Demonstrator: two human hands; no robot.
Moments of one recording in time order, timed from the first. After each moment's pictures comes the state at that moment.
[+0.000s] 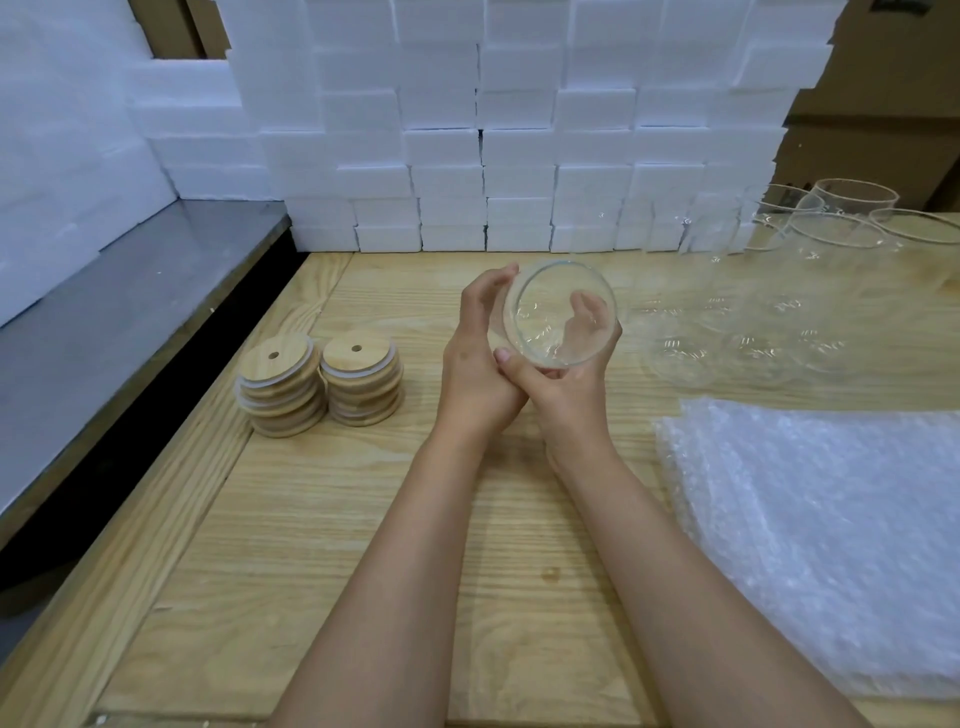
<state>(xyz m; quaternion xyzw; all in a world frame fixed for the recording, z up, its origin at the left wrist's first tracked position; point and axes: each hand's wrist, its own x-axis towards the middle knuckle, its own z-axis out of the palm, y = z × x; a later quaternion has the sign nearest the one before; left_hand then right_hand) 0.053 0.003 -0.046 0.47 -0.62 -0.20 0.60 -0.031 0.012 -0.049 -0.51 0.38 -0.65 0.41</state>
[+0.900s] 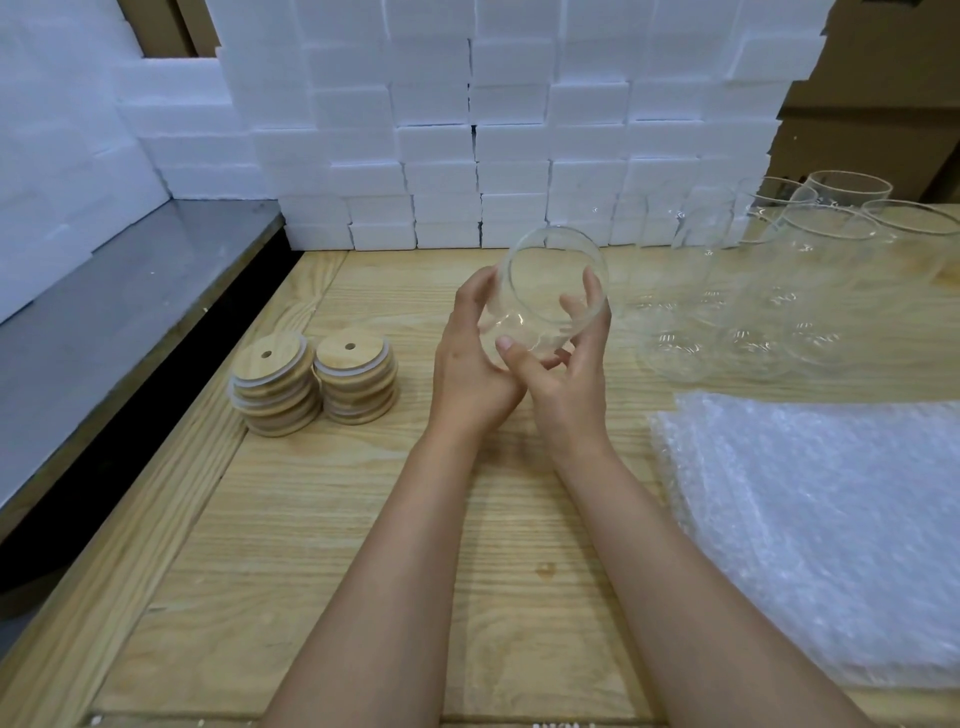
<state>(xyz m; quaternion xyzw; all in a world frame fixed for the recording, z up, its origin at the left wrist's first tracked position) 0.054 -0.002 -0.054 0.47 -0.61 -0.20 0.60 -0.035 0.016 -0.043 -0.54 0.44 -0.63 0.35</state>
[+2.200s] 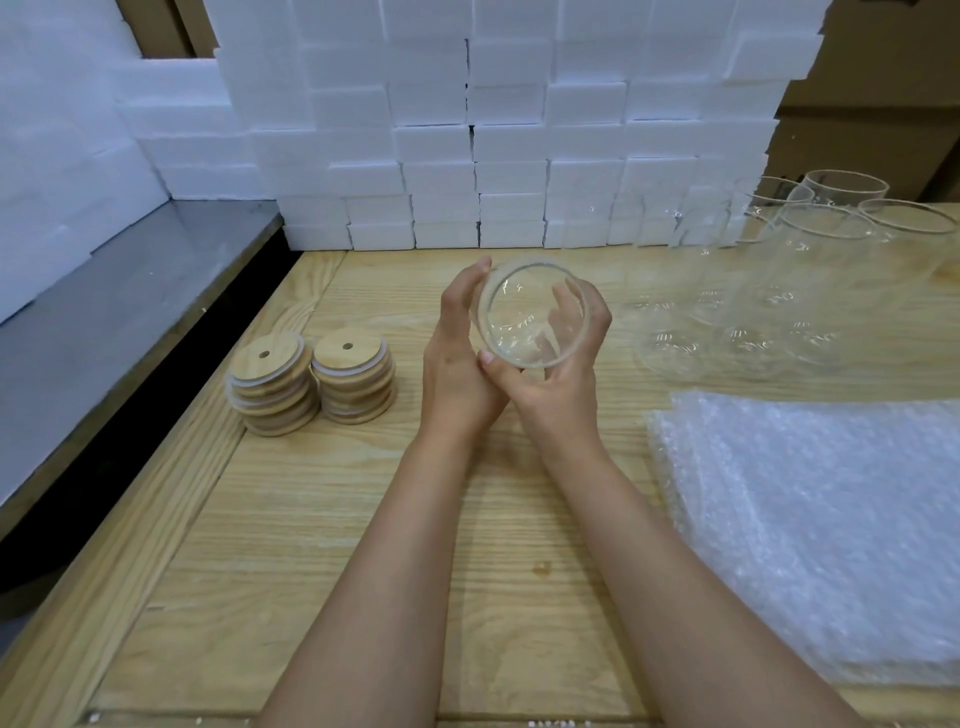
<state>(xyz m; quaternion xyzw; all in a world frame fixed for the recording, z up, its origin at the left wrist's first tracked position) 0.058 0.005 -0.051 0.48 -0.63 -0.12 0.60 -0.032 0.014 -0.051 -0.58 0.37 -0.66 0.32</state>
